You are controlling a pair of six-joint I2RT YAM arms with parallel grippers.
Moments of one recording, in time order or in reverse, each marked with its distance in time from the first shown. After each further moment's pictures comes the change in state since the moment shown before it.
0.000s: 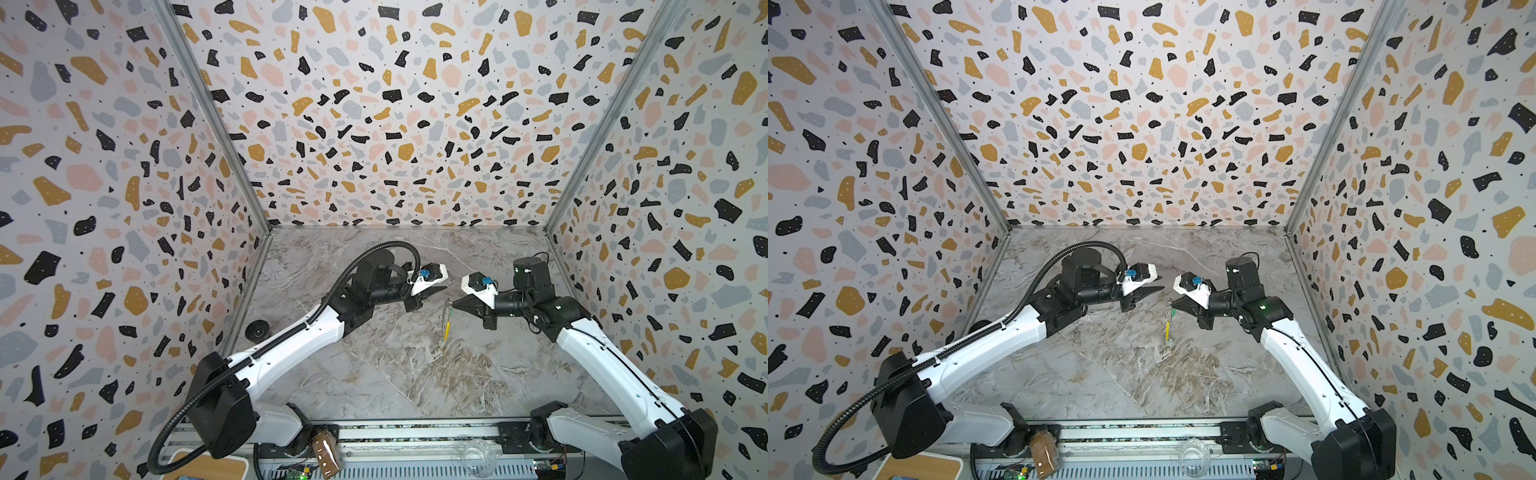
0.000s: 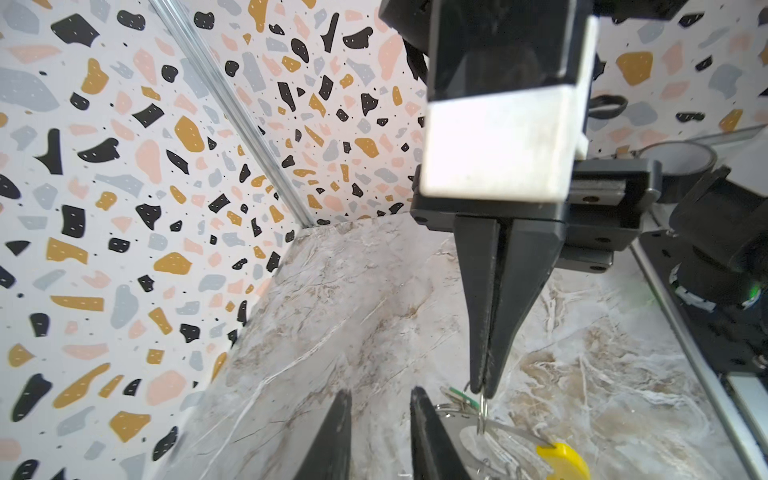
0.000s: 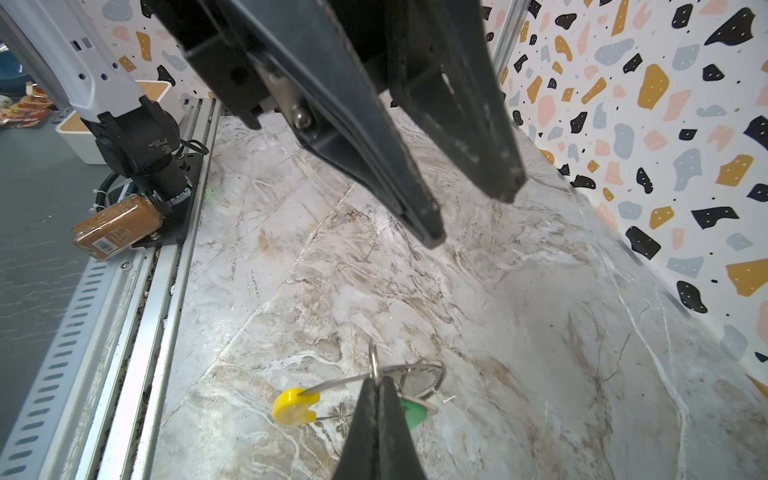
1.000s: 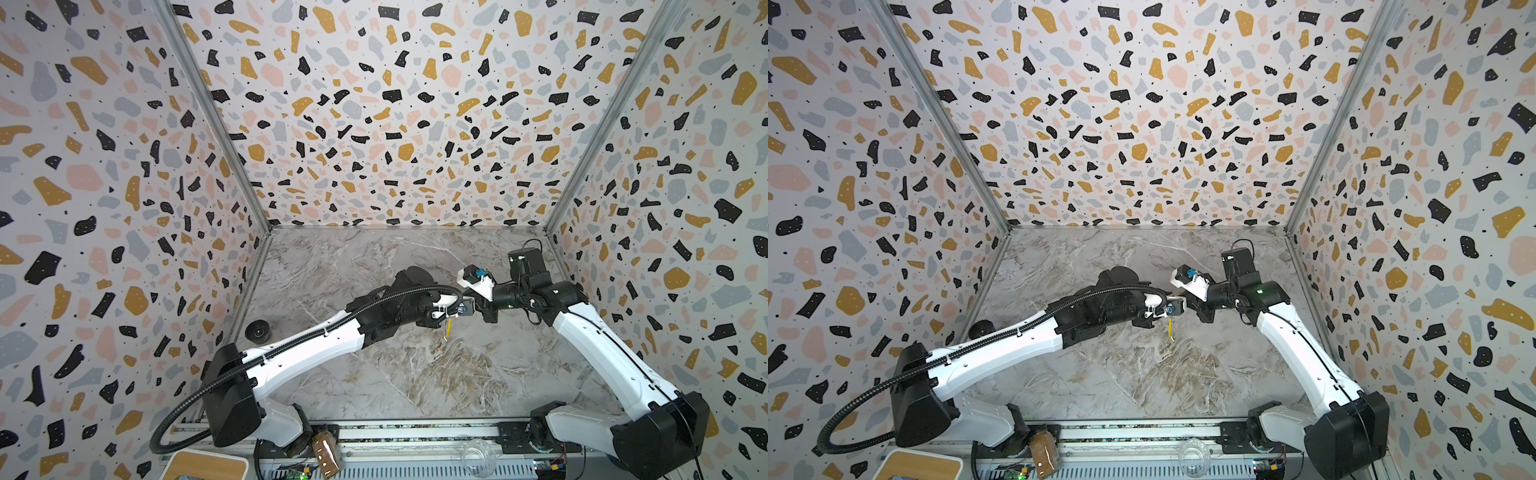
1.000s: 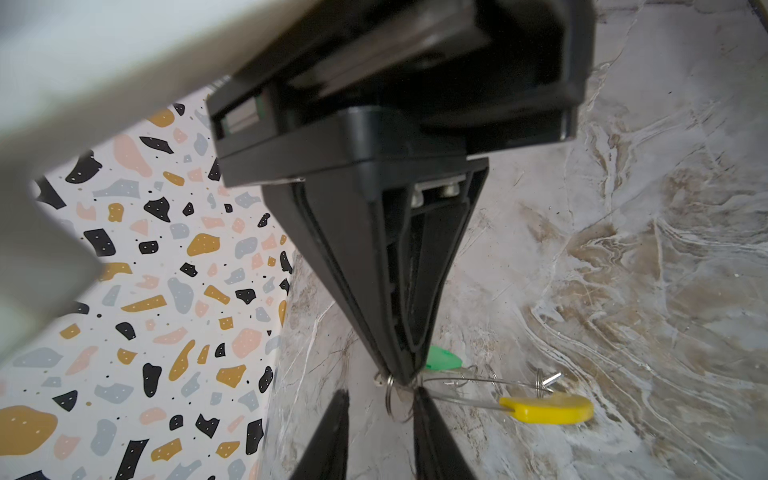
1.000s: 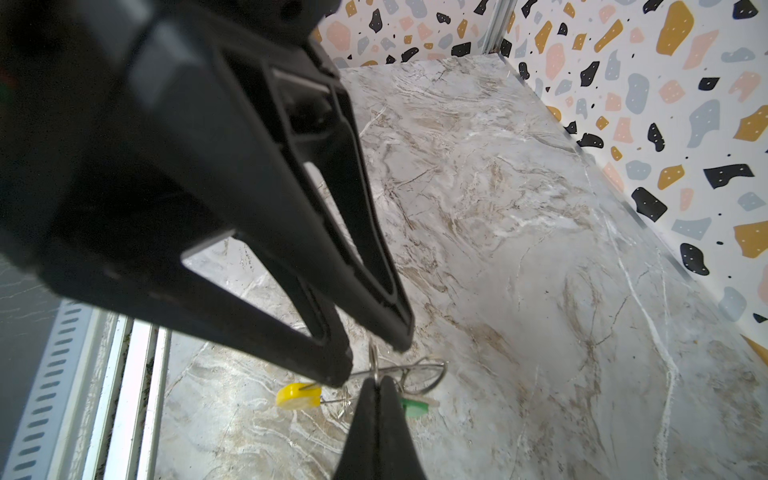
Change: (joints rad) left arm -0.223 0.076 0.087 -0.204 -0.458 0.270; right arm 0.000 0.097 0.142 -0.176 0.064 -0.068
